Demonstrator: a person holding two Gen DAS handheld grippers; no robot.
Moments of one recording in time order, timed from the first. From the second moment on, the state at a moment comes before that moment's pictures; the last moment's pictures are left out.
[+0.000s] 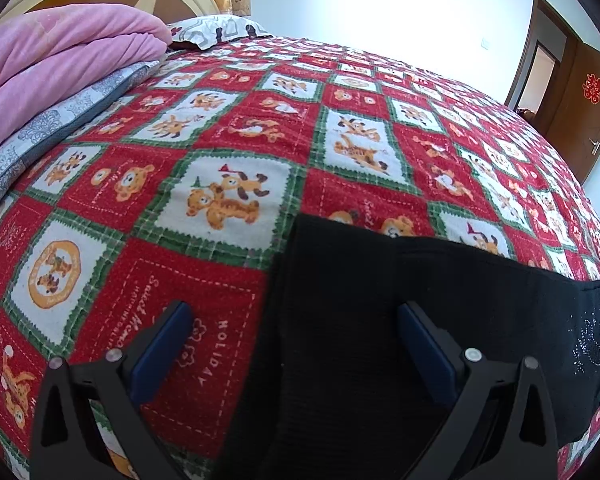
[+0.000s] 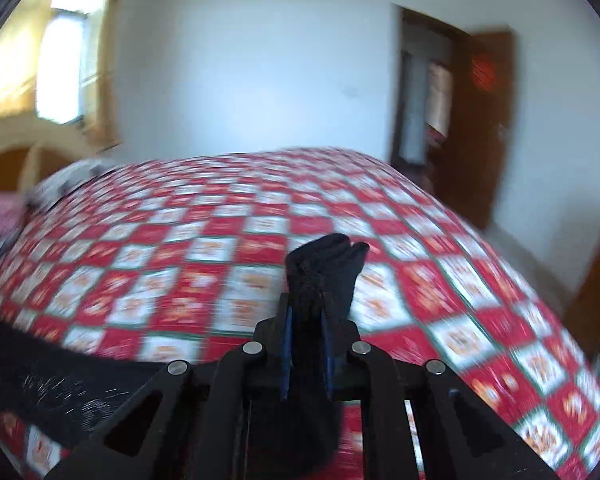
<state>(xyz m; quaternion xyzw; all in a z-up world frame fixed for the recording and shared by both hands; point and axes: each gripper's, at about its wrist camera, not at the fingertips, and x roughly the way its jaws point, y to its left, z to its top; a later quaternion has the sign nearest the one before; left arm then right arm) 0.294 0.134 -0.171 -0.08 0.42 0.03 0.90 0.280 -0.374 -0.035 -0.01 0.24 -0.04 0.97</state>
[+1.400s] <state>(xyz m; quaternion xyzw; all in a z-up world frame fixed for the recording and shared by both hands) 0.292 0.133 -0.168 -0.08 0.42 0.03 0.90 0.253 -0.113 -0.166 -0.24 0.35 0.09 0.90</state>
